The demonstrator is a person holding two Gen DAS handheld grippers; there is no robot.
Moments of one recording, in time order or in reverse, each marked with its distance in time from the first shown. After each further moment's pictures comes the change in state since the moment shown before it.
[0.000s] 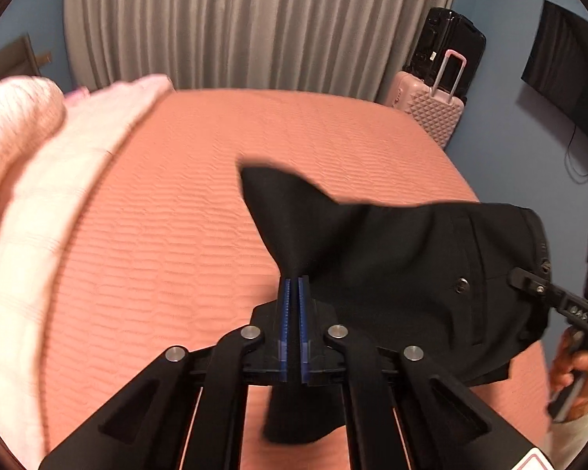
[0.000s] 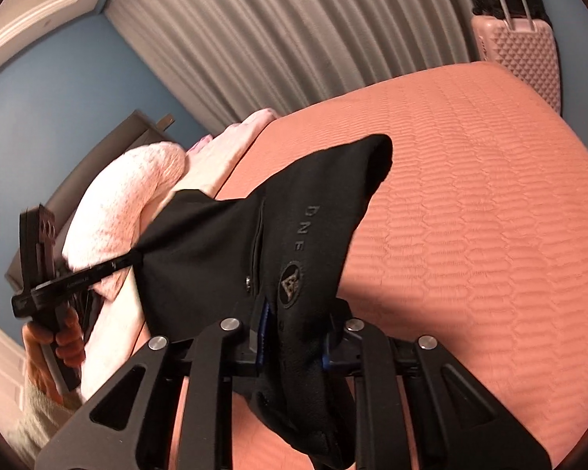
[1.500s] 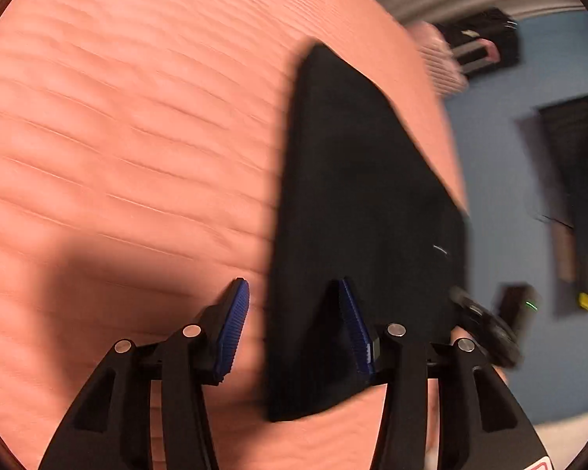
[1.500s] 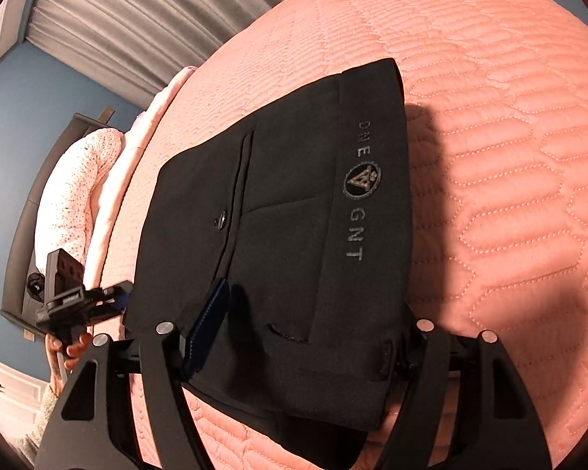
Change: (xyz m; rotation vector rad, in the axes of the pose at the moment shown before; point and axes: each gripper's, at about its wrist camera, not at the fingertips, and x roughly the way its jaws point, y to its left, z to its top) left arm 0.200 0.023 -0.172 -0.436 0.407 -0.476; right arm 0.050 -0.166 -0.145 0.279 0.165 -0.052
